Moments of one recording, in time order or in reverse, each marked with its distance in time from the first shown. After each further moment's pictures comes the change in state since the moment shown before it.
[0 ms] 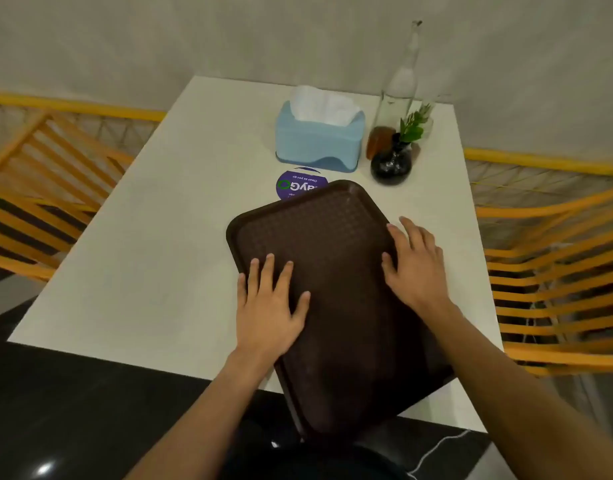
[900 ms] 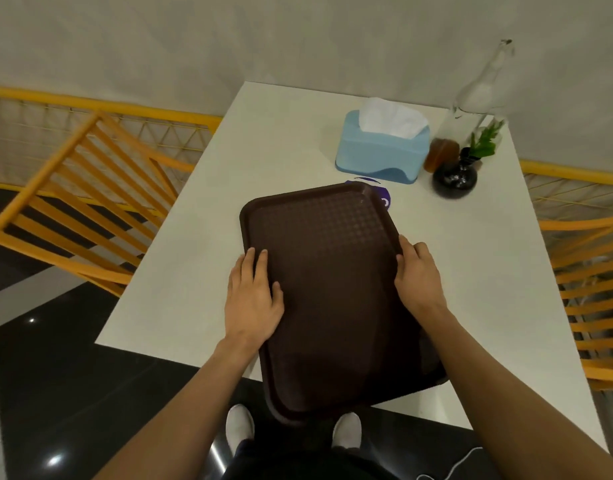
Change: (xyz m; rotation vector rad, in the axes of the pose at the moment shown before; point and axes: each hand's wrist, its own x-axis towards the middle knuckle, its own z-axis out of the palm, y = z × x) left_hand 0.027 -0.152 -0.043 -0.088 0.079 -0.135; right_hand 0.019 -0.127 0.037 0.235 -0.073 0.224
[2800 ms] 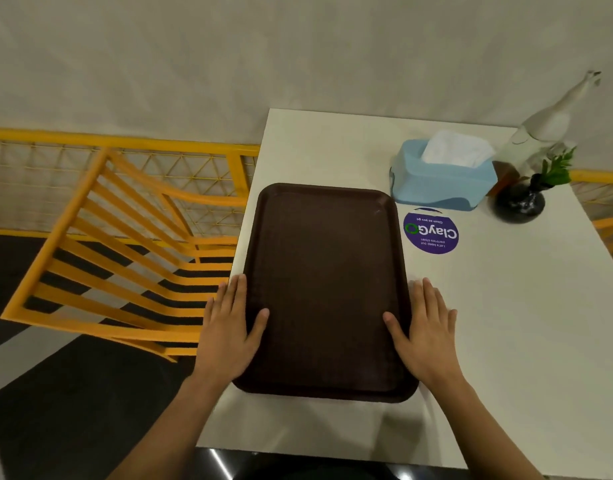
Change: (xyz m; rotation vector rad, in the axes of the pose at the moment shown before) left_hand 0.107 -0.200 -0.062 0.005 -0.140 0.143; right_hand -0.037 -0.142 0.087 -0.145 -0.033 0.118
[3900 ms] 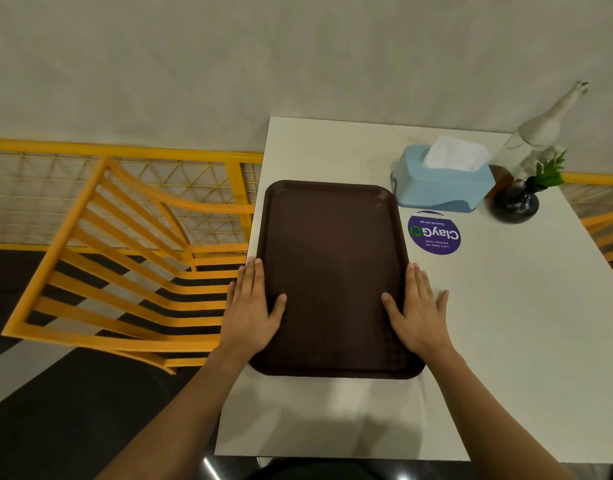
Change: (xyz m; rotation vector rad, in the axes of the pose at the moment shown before) left_hand 0.049 -0.002 0.006 -0.030 -0.023 0.051; right_hand 0.032 -0.030 0.009 -0.025 -0.021 0.029
